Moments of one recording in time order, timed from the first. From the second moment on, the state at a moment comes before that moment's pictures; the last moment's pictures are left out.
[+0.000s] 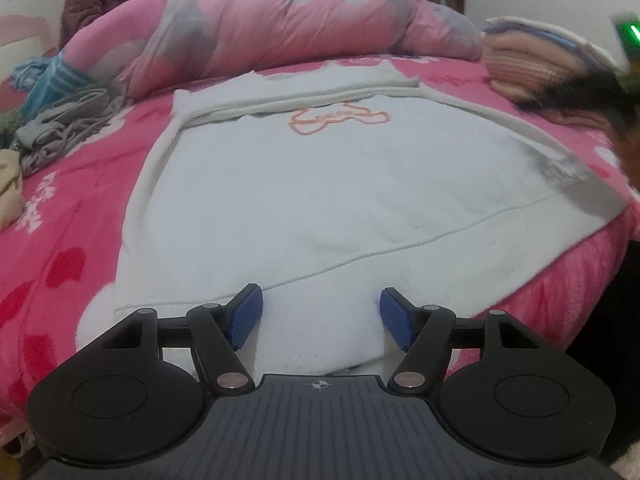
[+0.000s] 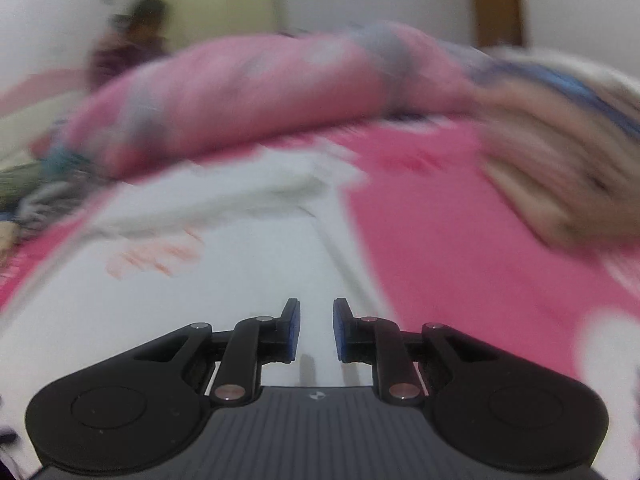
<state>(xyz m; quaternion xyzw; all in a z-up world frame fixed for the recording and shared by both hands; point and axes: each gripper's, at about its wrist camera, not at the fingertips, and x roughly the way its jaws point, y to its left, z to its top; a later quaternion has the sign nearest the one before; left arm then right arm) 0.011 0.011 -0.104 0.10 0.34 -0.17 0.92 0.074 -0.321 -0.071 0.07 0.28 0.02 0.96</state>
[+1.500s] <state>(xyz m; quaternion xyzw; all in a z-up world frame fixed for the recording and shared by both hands) 0.011 0.023 -0.110 0.08 0.33 -0.18 0.92 0.178 -0.337 -0.081 0.08 0.33 0.04 0.94</state>
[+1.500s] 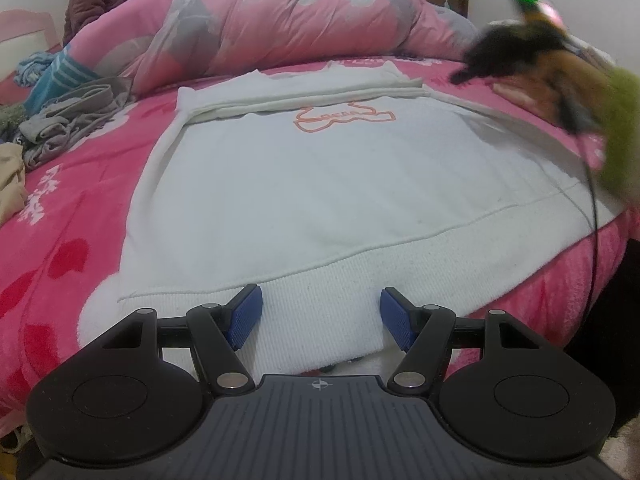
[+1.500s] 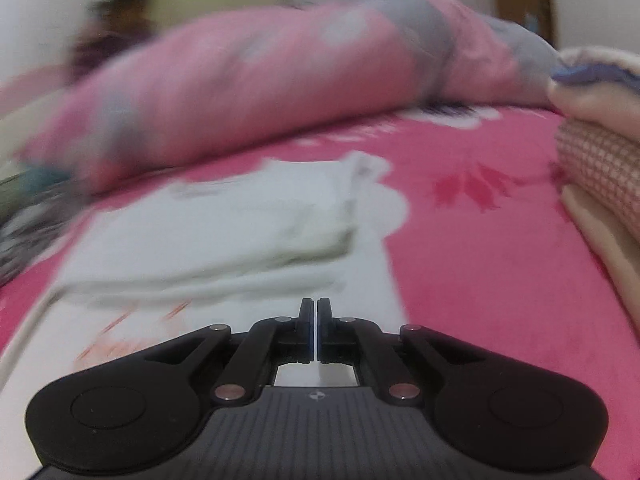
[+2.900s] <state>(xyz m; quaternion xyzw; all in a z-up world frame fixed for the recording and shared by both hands) -0.011 0.055 -0.079 -0.02 0.40 -0.02 0.92 -0.126 -0.324 -0.087 0.33 0.28 0.03 0.90</state>
